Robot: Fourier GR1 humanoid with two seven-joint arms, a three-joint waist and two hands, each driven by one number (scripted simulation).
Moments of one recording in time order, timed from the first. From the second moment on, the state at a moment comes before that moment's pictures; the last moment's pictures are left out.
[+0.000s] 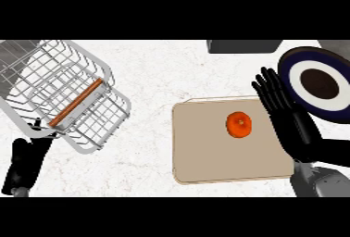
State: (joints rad) left arm 0.03 0.58 -0.21 -1.31 0.30 0.25 0.03; right arm -0.18 -0.30 0.20 -1.69 -0.35 -0.04 -0.05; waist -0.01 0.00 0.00
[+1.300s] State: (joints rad) left arm -0.04 0.41 -0.27 -1.36 0.25 0.39 0.14; right arm -0.39 -0.58 0.29 -1.19 0.00 0.47 -0.65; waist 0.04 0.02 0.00
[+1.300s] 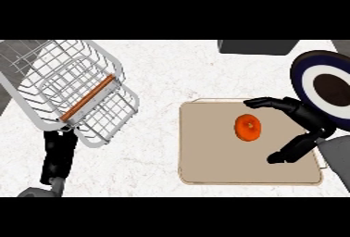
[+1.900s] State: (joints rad) left arm -0.03 0.40 -0.26 -1.37 0.24 0.41 0.15; right arm -0.61 -0.67 0.47 -1.07 0.38 0.42 -0.69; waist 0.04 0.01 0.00
